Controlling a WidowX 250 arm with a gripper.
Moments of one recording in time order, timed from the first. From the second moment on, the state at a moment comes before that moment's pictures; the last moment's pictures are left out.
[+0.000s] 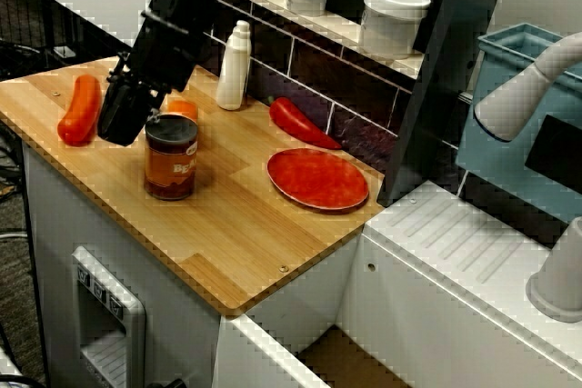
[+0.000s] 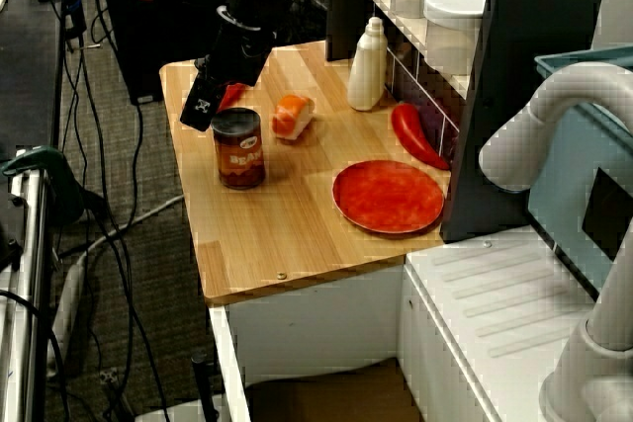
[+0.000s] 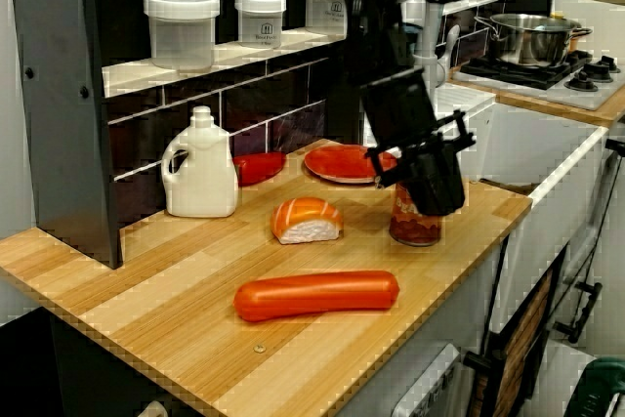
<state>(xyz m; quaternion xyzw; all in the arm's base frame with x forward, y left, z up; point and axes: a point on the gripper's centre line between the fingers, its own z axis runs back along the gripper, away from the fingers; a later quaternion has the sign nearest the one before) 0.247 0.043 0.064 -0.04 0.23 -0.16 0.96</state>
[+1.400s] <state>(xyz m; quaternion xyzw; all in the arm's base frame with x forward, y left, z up) 0.250 0.090 0.069 -0.06 0.19 -0.10 0.98</state>
